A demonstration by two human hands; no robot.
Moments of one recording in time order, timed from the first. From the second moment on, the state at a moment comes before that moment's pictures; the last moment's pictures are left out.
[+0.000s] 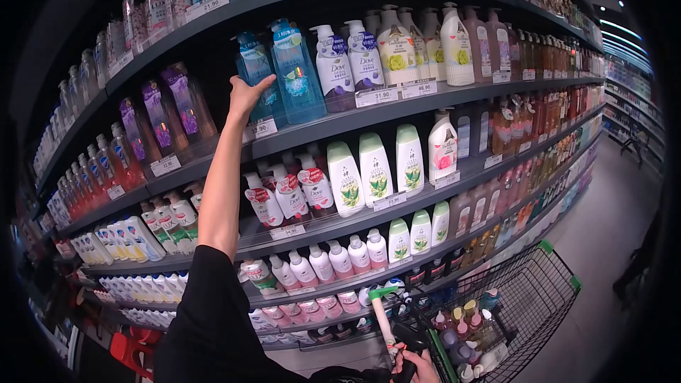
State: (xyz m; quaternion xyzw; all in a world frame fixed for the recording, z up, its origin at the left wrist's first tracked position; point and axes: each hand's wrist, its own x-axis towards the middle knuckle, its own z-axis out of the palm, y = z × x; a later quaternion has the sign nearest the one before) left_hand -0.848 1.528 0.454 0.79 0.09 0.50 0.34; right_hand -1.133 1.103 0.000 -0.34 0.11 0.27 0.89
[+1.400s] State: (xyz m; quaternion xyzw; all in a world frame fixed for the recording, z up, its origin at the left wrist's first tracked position) left_hand -1.002 1.267 0.011 0.14 0.31 0.58 -0.74; right_hand -1.227 1.088 0.074 -0.75 -0.17 -0.02 0.63
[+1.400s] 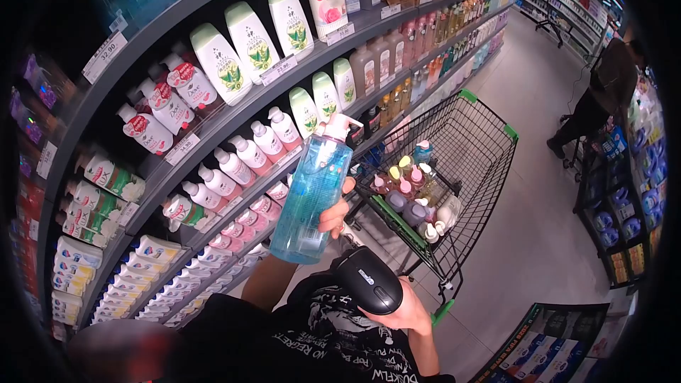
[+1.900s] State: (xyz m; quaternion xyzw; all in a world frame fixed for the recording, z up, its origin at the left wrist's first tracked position) left_hand -1.003 1.240 0.051 -0.06 0.28 0.44 -0.85; right_hand -1.232 1.073 0.070 -0.62 -0.05 0.11 0.78
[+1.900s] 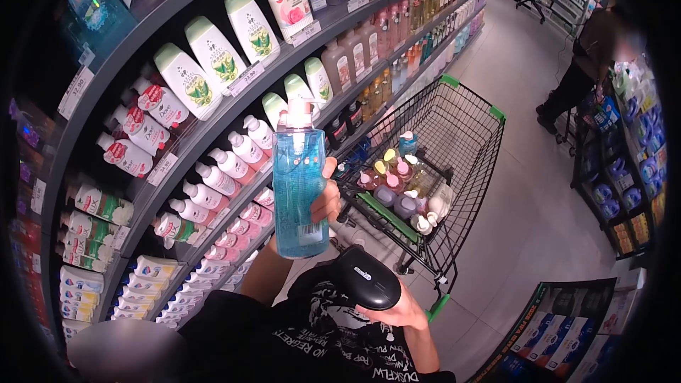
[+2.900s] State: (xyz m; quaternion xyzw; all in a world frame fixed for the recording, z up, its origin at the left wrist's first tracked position) left_hand -0.782 0.904 -0.225 -0.75 0.40 0.22 -0.47; right_hand -1.198 1.038 -0.034 -0.16 0.33 -0.09 0.92
